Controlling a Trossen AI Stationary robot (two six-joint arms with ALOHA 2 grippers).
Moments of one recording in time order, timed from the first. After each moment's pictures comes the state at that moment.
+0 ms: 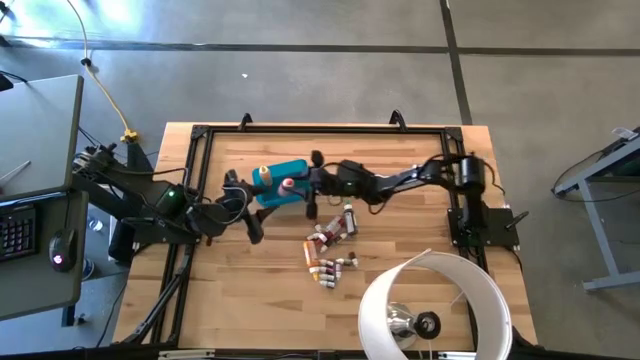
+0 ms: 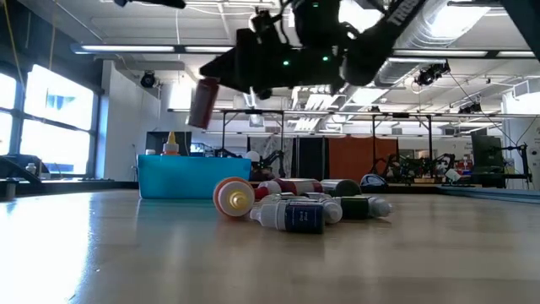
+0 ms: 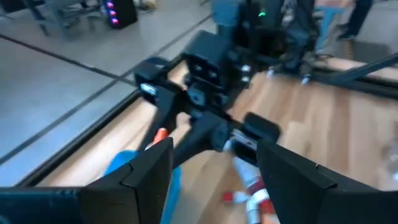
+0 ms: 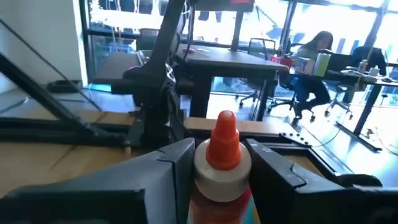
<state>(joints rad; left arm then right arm) -0.45 1.00 0.98 -0.52 -0.89 -0.44 -0.14 2.01 1.16 0.88 -0.07 -0.10</state>
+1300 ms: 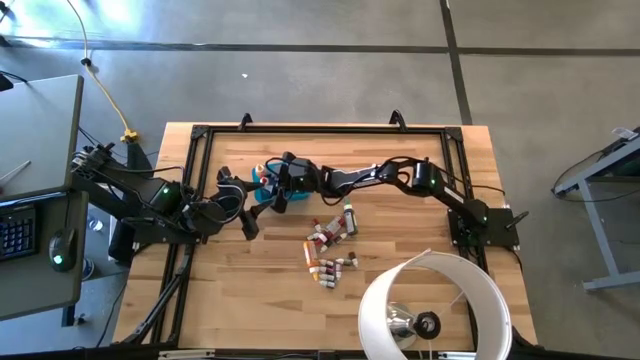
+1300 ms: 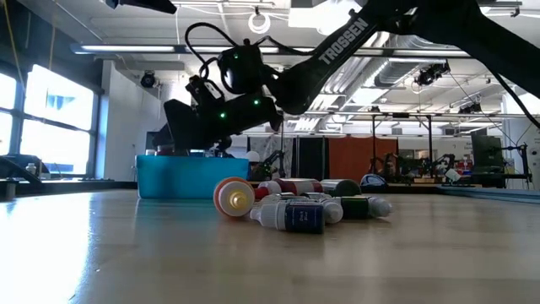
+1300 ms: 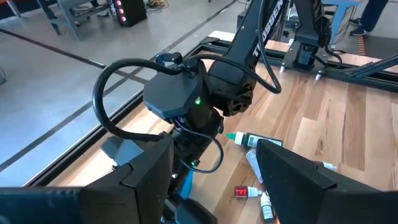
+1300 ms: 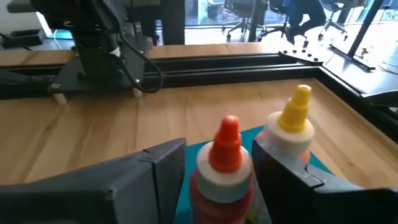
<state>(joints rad) -0.45 0.98 0.98 -0.59 -0.91 -0.48 -0.18 2.40 1.68 0.47 -0.02 -0.01</state>
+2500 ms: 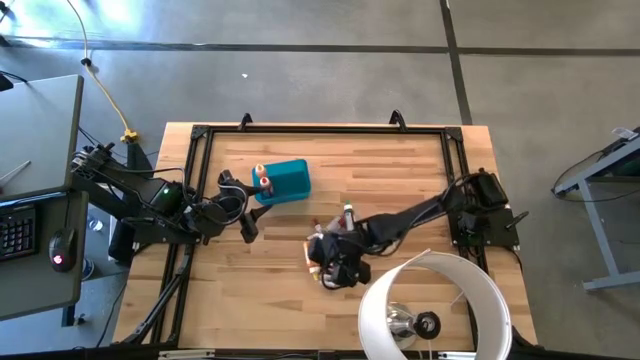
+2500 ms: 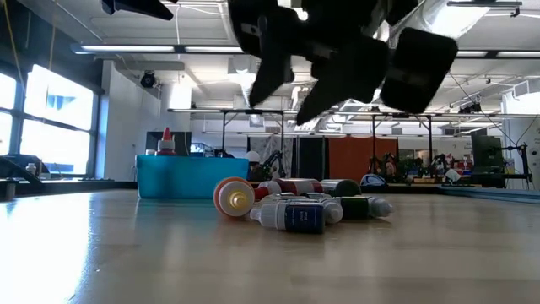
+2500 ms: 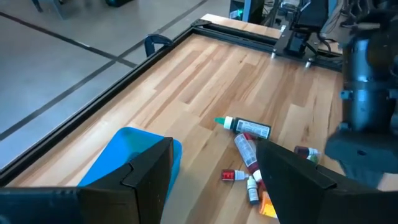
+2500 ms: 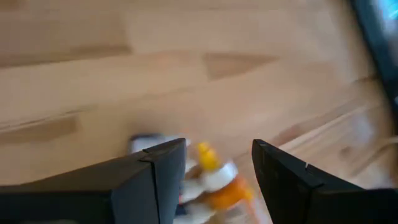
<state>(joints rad) -0.45 0.98 0.99 -0.64 -0.84 -0.56 0.26 1.89 1.27 -0.18 -0.25 -0.99</state>
